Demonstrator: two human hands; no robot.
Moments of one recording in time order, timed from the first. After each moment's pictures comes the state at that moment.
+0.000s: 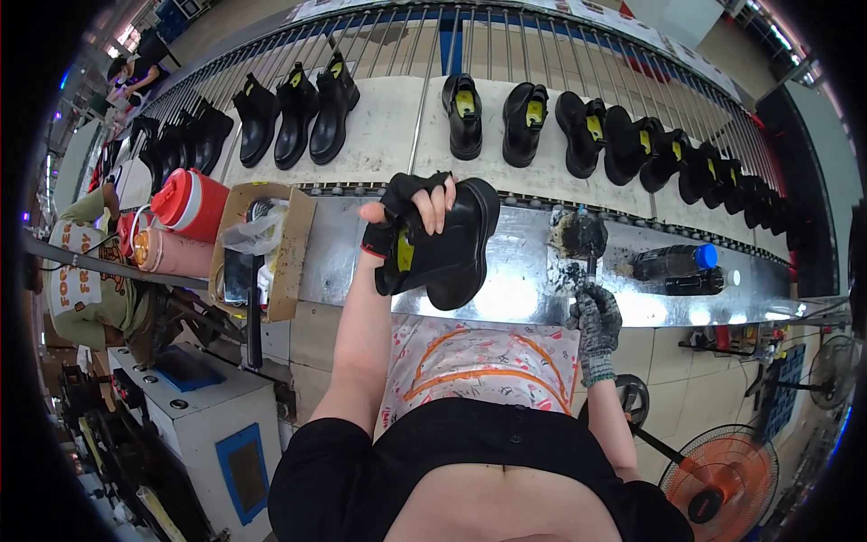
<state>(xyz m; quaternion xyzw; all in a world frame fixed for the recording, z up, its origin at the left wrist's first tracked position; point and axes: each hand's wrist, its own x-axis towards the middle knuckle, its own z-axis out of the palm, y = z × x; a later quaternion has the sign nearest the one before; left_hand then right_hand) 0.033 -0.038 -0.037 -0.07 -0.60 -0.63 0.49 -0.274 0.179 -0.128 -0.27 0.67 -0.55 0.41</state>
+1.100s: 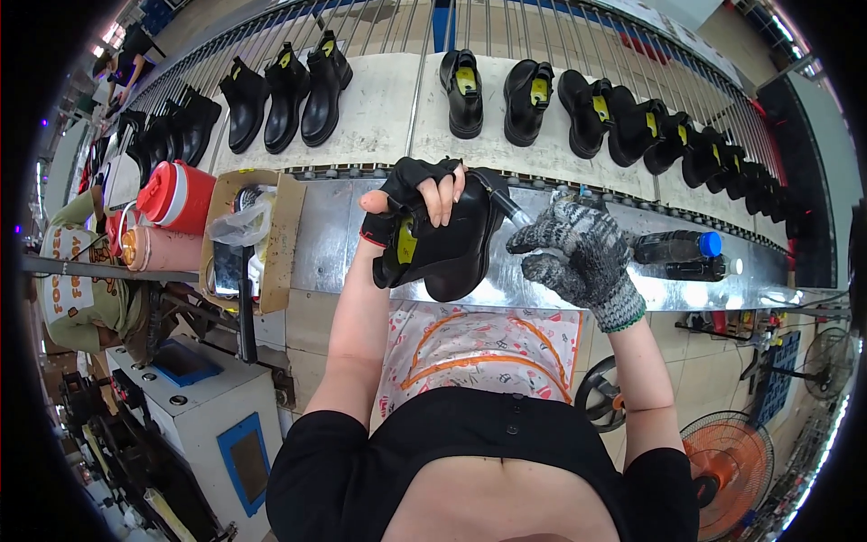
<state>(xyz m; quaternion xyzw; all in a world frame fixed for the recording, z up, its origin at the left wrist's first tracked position) 0.026 -0.038 -0.046 -0.11 -0.60 -0.64 0.47 -0.216 0.072 0.043 -0.87 0.42 -0.22 0.12</state>
